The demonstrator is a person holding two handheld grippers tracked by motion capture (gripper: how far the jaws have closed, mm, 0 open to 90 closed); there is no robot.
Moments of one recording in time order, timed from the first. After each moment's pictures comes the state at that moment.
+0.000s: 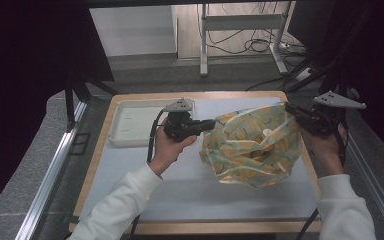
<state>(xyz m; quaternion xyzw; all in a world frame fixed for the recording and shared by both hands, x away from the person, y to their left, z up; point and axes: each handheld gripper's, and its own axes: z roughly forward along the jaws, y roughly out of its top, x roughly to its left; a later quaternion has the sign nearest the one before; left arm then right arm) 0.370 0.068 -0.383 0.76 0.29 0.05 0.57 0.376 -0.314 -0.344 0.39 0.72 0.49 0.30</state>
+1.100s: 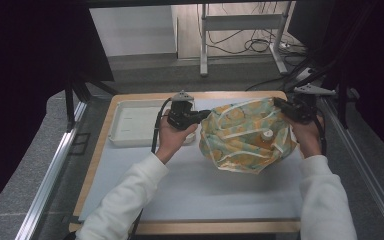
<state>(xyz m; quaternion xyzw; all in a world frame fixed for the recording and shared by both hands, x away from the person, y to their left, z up) 0.415 0.063 -0.402 0.76 0.36 0.09 0.53 0.449 -0.302 -0.385 0.44 0.72 0.46 0.27</state>
